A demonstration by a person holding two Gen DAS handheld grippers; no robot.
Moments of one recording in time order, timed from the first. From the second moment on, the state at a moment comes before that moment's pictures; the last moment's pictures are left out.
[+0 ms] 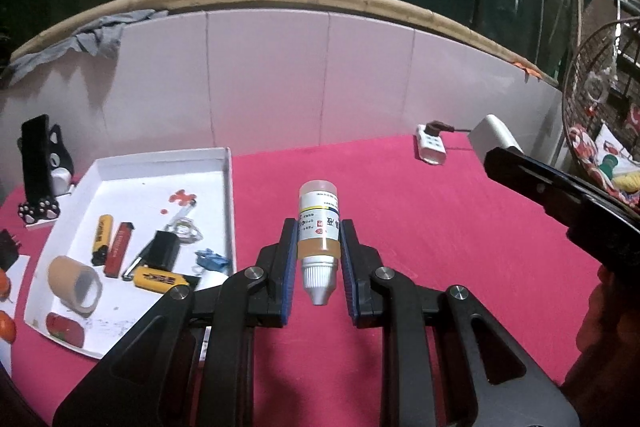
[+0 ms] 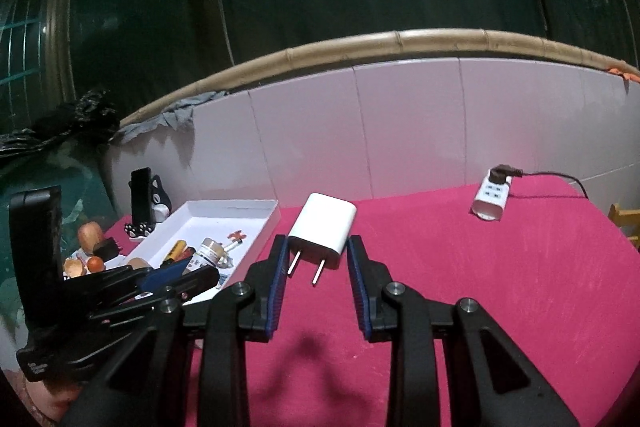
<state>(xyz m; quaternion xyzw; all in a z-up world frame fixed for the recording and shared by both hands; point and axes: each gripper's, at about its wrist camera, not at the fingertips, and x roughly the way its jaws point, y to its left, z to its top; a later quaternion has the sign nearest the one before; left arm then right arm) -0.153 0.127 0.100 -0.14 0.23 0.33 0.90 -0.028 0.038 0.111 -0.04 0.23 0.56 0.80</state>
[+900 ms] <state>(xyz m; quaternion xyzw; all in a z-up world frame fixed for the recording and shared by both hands) -0.237 0.145 0.125 -0.15 0.17 0.41 0.88 -0.083 0.064 0.148 -0.06 0.17 0.61 0.77</state>
